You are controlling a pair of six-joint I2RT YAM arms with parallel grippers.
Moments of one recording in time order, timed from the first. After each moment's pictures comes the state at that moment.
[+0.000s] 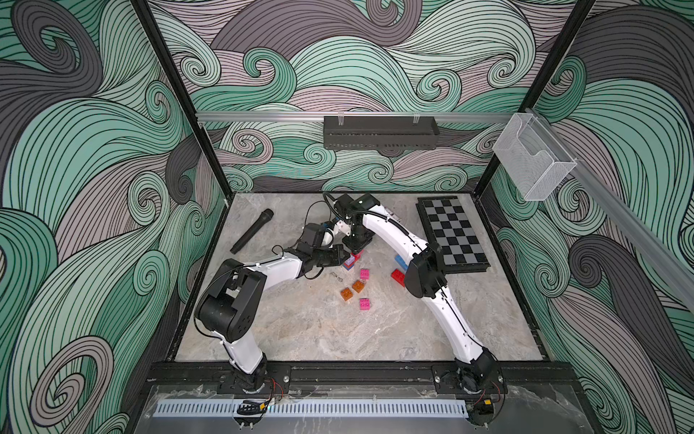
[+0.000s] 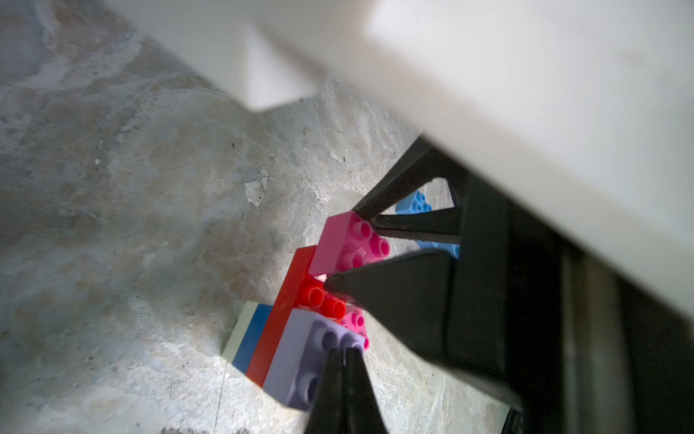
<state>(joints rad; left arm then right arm) -0.45 1.71 0.92 0.06 0.46 -0.53 0.66 2.54 2.55 -1.53 0.07 -0.11</state>
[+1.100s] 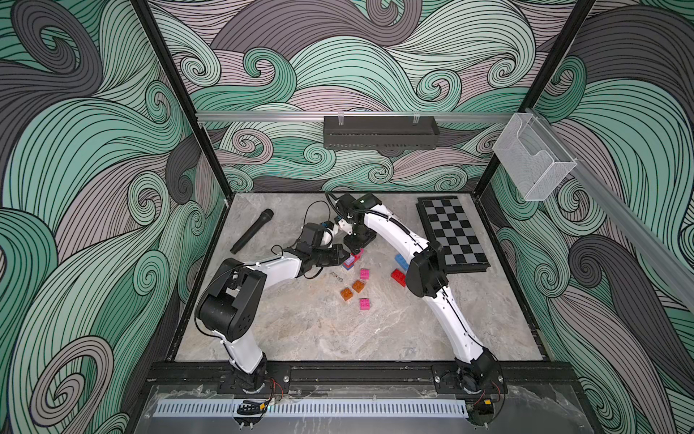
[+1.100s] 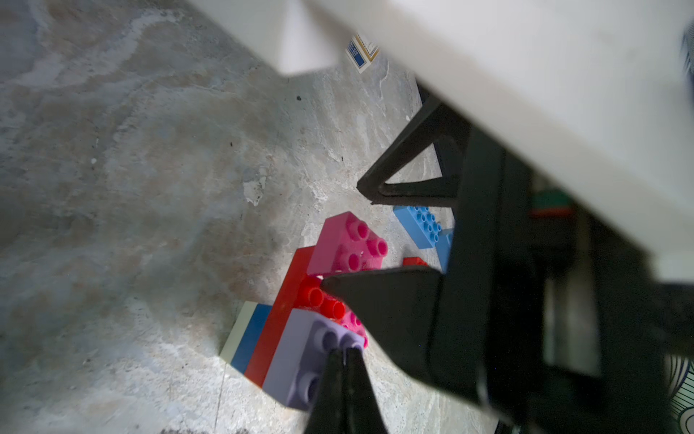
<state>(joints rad) -0.44 1.71 0.92 0.07 0.48 -0.53 0.65 2.53 2.53 -1.51 0.08 -0.10</state>
